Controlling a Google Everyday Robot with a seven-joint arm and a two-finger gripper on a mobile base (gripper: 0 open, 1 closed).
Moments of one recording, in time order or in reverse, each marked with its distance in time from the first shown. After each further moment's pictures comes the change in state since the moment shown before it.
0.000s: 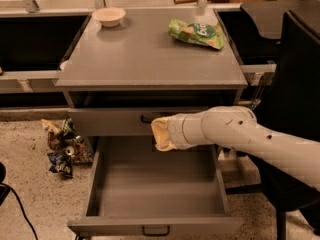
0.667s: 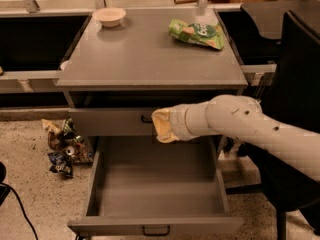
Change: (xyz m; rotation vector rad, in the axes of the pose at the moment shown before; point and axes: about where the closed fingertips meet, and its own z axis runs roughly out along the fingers) arm -0.005 -0.026 -0.015 0.022 -0.008 -0.060
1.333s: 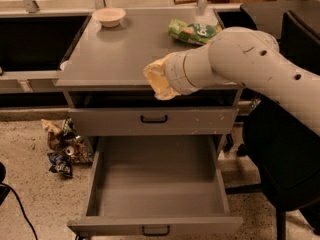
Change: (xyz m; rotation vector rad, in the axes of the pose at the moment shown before) arm -0.038 -0.125 -0.076 0.068 0.040 -0.331
